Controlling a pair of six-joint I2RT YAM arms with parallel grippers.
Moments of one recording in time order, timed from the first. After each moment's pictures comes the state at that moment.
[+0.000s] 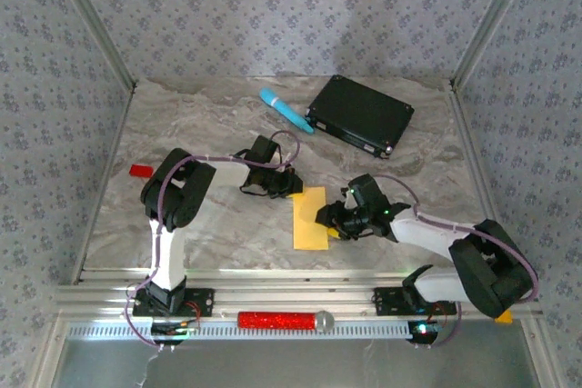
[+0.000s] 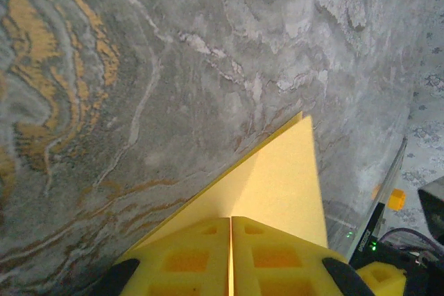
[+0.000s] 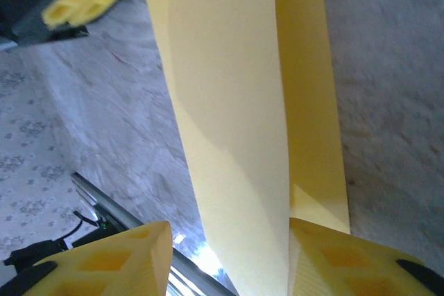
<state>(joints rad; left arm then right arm) -0.60 2.02 1.11 -0.06 0.71 -0.69 0.57 1.30 0.45 -0.02 -0.55 1.04</state>
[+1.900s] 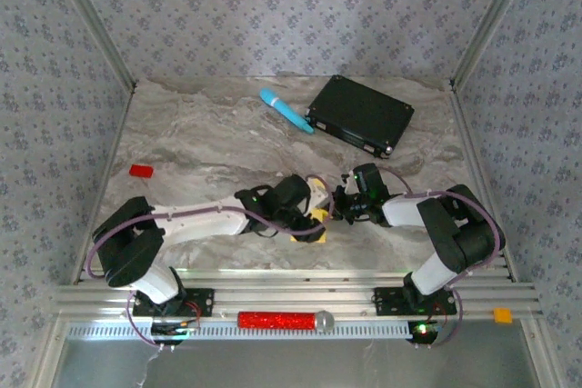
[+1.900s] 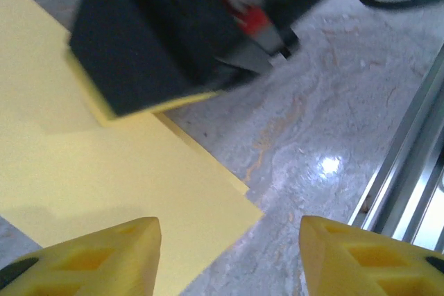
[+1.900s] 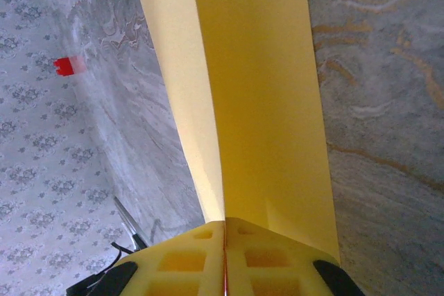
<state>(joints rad) -1.10 1.55 0.94 -0.27 0.12 -0.25 0.44 1.58 0.49 0.29 -0.67 1.04</state>
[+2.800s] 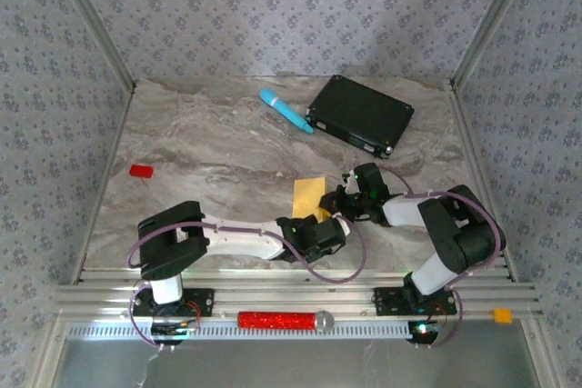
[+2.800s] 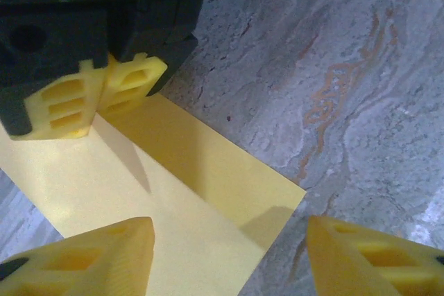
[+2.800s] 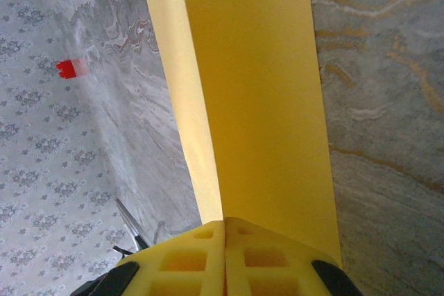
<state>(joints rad) -1.34 1.79 1.06 -0.35 -0.42 -0.07 0.43 1.57 0.49 0.29 -0.67 1.05</state>
